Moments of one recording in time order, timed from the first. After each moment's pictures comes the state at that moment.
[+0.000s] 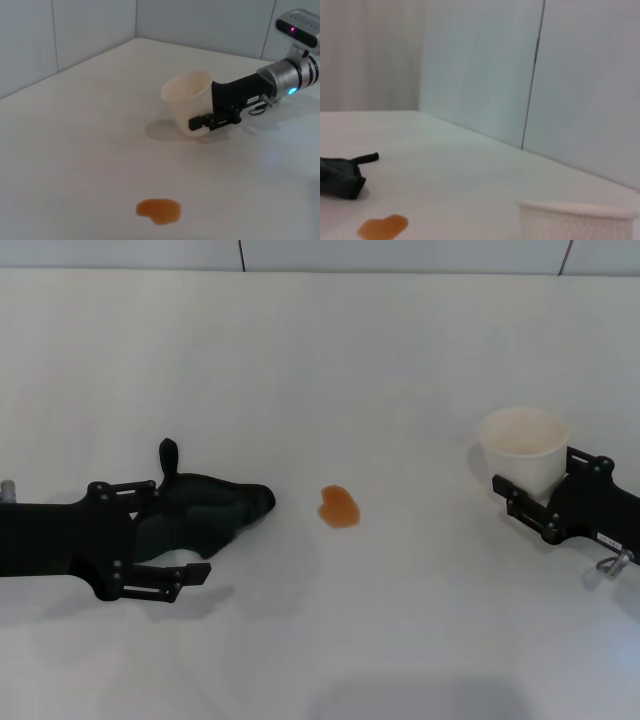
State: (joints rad) left arm -0.38 -2.07 0.80 0.96 2.13 1.73 -1.35; right arm 0.42 2.03 -0.93 -0.10 -1.25 -1.24 0.41
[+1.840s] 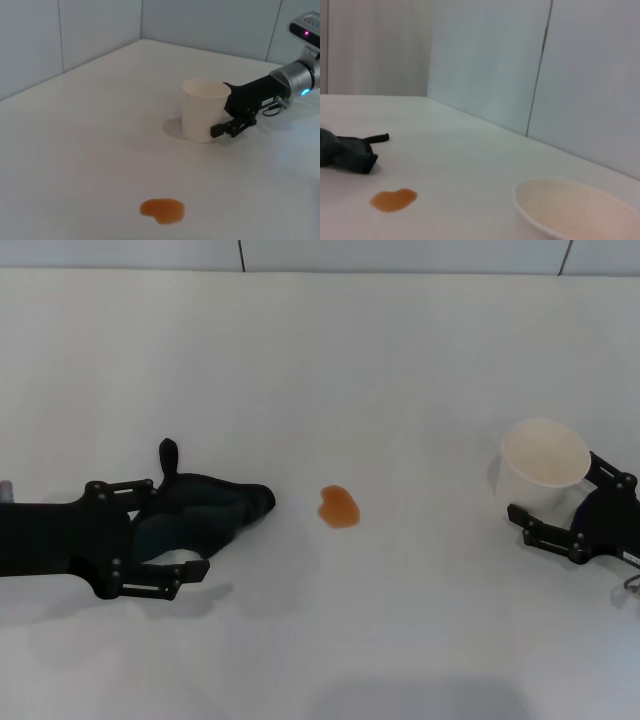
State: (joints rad) left arm -0.38 -2.08 0.79 0.96 2.12 1.72 -1.36; right arm 0.35 2.00 -0.98 -0.16 -1.26 -1.26 0.43
